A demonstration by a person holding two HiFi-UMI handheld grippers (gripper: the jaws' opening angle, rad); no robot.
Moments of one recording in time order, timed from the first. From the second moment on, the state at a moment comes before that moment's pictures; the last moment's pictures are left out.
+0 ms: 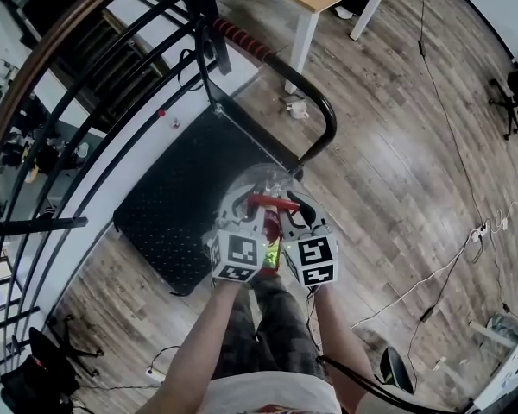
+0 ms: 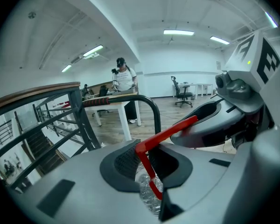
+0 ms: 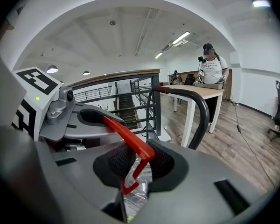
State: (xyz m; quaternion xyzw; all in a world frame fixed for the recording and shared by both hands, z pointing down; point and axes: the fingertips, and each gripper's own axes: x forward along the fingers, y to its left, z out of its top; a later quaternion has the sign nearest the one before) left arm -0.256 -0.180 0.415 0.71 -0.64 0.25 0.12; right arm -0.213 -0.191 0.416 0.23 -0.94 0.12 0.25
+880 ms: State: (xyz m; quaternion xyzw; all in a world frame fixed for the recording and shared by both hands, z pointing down) left arm -0.349 -0.193 0.465 0.71 -0.63 0.27 0.16; right arm -0.306 -0.203 0.465 0.23 -0.92 0.14 0.27
